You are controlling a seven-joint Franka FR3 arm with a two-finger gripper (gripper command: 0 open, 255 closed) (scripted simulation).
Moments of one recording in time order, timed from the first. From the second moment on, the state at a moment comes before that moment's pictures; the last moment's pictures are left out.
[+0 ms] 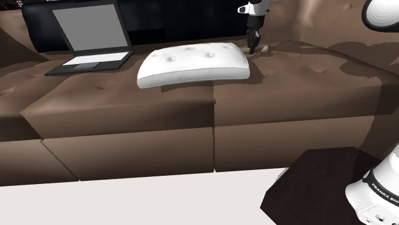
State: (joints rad) arm 0.04 0.39 -0.27 -1.31 0.12 1.74 -1.21
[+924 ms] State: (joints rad) arm 0.02 0.43 -0.27 -1.12 0.12 1.58 -1.21
